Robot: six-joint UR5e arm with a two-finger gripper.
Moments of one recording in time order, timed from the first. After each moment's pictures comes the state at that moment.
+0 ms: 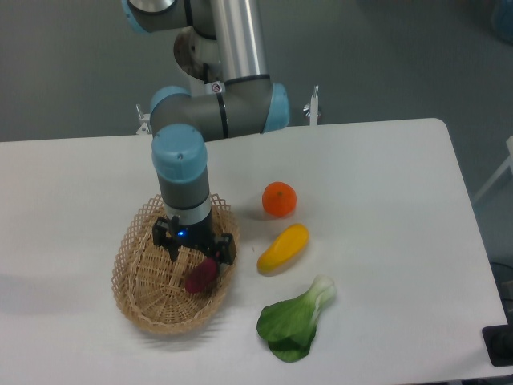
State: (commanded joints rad) arm 2.16 -2.00 -1.82 -0.71 1.54 0.49
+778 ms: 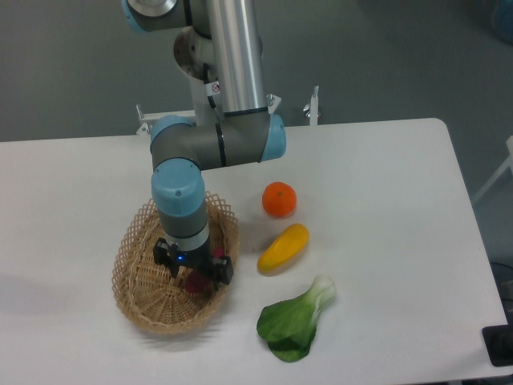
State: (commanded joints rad) arm 2.15 -2.06 -1.77 -0.71 1.57 0.52
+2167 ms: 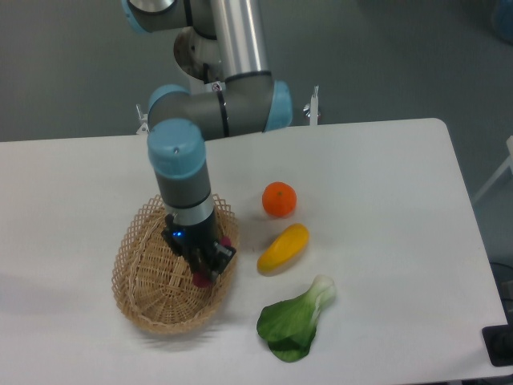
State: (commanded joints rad) arm 2.25 -1.87 -1.73 -0.78 1.57 0.81
